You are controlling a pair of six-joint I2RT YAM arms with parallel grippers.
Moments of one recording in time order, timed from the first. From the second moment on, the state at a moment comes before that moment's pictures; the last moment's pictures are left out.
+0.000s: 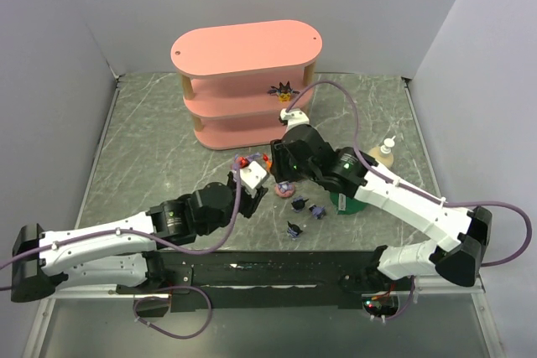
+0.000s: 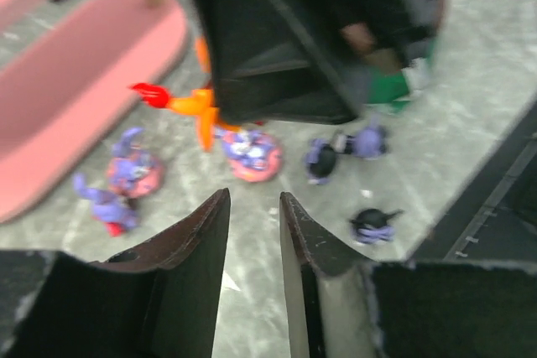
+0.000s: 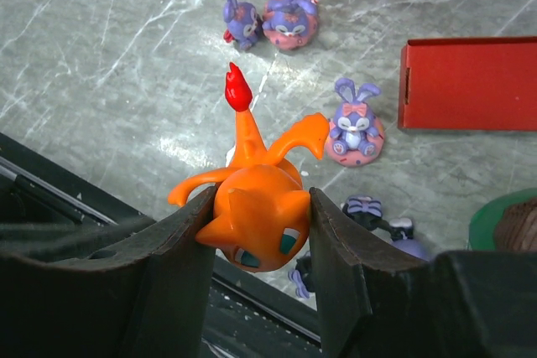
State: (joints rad) left arm -1.21 0.96 0.75 -0.06 -0.40 -0.11; right arm 0.94 1.29 1.27 -0.70 0.27 0.49
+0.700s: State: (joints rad) left arm -1.24 1.04 0.75 0.16 -0.54 0.16; right arm 0.94 1.23 1.22 -0.71 0.22 0.49
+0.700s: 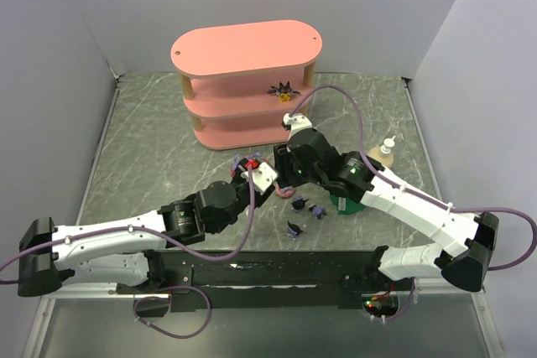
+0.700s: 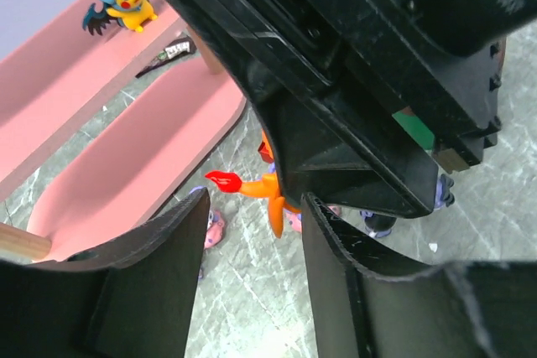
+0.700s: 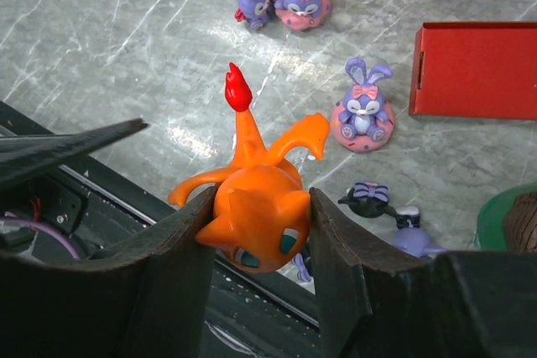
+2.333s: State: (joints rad) left arm -1.00 1.03 0.68 0.31 -0.33 0.15; right arm 0.93 1.04 1.06 -0.56 0.26 0.51
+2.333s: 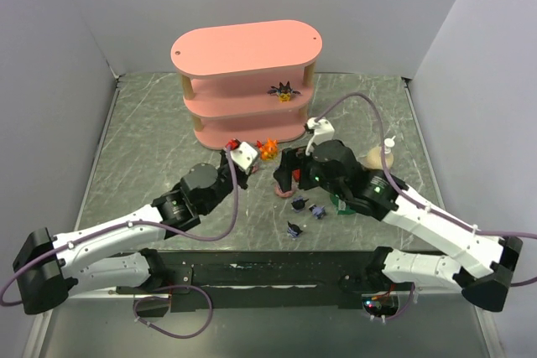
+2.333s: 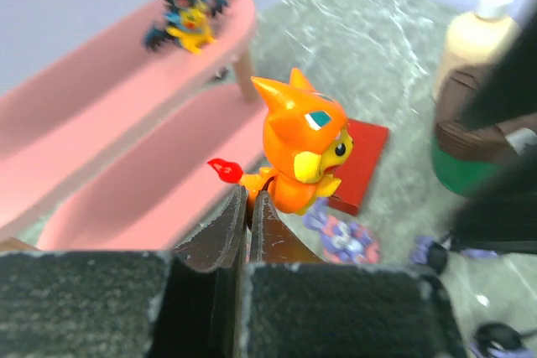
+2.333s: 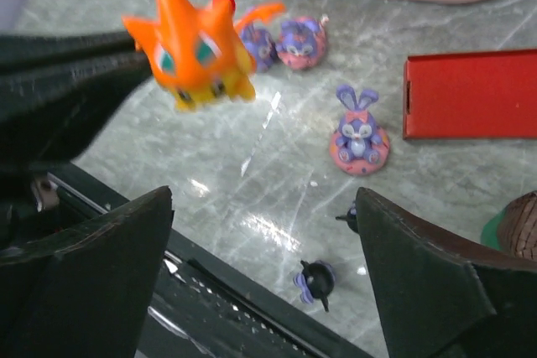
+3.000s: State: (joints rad) left arm -0.39 1.09 0.60 0.56 0.15 0.22; right arm 0.93 0.80 0.98 -0.55 0.38 0.51
